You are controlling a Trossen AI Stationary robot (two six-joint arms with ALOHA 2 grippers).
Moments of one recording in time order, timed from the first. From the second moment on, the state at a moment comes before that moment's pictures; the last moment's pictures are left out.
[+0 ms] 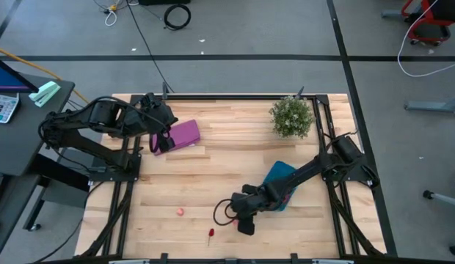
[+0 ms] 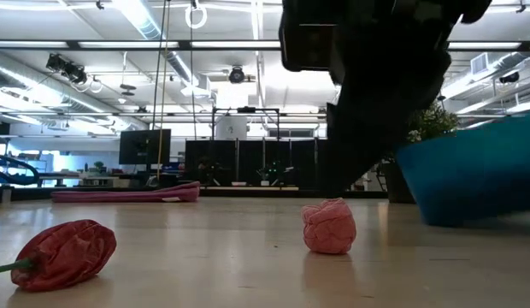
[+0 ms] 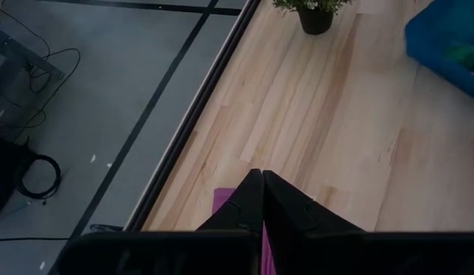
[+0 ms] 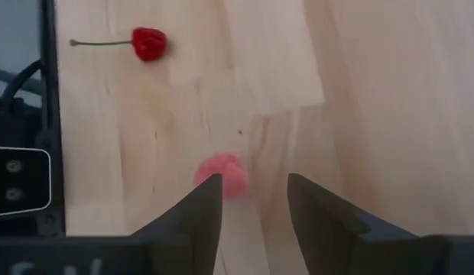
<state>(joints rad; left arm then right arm) -0.09 1.20 1.58 -1.24 -0.58 -0.22 0.44 1.97 1.23 -0.23 -0.01 0.69</state>
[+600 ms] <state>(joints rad) -0.09 1.20 1.58 -1.24 -0.58 -0.21 0.49 1.98 1.23 -0.19 0.02 0.34</state>
